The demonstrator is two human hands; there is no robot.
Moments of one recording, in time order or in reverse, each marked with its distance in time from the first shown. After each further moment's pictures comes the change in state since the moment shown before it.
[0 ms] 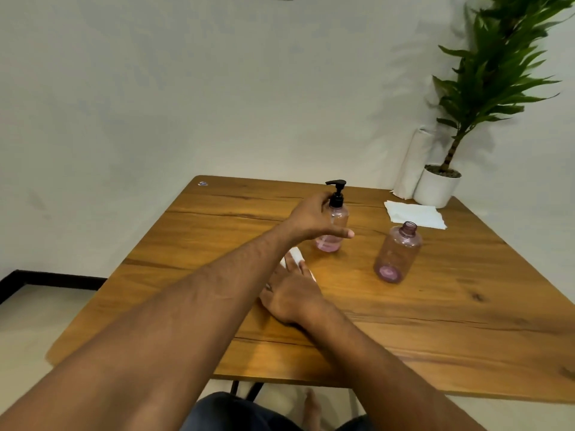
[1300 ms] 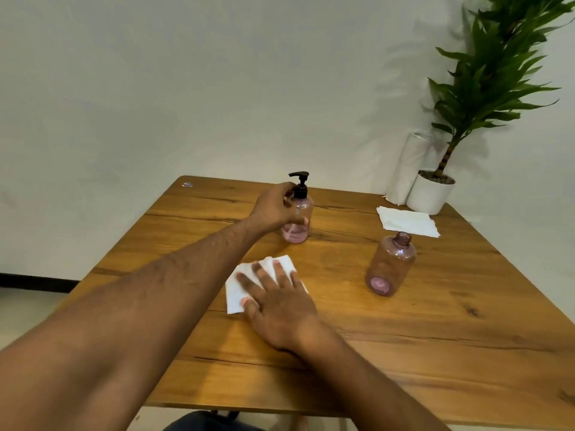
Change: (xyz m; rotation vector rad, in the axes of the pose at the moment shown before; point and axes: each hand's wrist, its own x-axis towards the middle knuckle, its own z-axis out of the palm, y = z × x) left_hand 0.040 -0.047 -0.030 0.056 0.185 0.032; right_hand -0.002 0.015 0.010 -0.077 0.027 -0.047
